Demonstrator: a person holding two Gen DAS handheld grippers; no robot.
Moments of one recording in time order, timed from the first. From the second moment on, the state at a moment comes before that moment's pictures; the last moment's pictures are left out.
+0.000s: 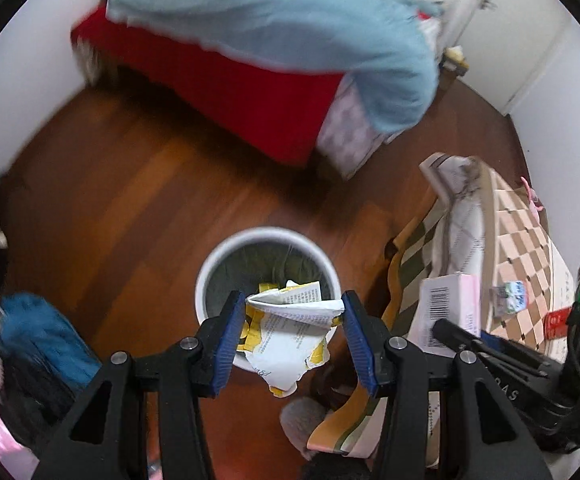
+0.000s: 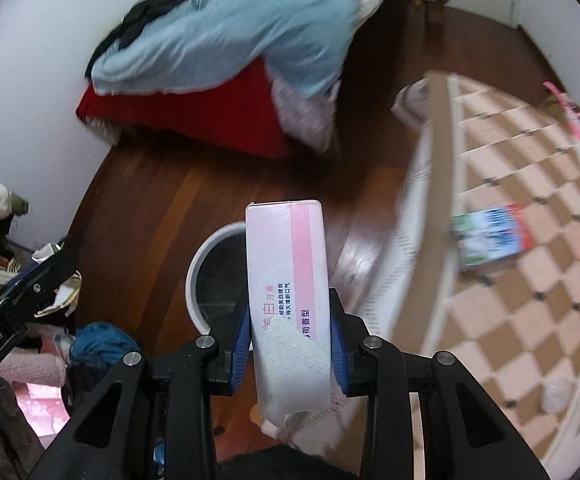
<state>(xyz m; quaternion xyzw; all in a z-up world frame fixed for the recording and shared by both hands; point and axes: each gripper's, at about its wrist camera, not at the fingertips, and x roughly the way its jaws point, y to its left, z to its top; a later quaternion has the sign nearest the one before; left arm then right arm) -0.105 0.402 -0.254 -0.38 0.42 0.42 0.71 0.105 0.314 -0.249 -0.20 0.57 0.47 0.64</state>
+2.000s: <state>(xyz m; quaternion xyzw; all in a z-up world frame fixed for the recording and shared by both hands) -0.141 0.292 -0.142 -0.25 0.39 0.52 0.72 0.060 0.267 -0.175 -0.20 0.53 0.51 0.64</state>
